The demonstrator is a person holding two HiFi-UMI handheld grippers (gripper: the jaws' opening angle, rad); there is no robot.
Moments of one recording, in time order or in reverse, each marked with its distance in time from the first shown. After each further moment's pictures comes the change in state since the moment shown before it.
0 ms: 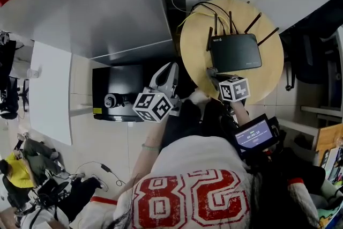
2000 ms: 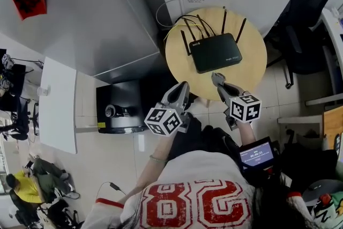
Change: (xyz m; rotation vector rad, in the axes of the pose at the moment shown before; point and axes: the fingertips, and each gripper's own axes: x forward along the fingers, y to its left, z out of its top) left arm -0.024 -0.123 -0.070 0.067 0.099 -0.153; right arm -0.151 0.002 -0.017 0.134 -0.473 -0.026
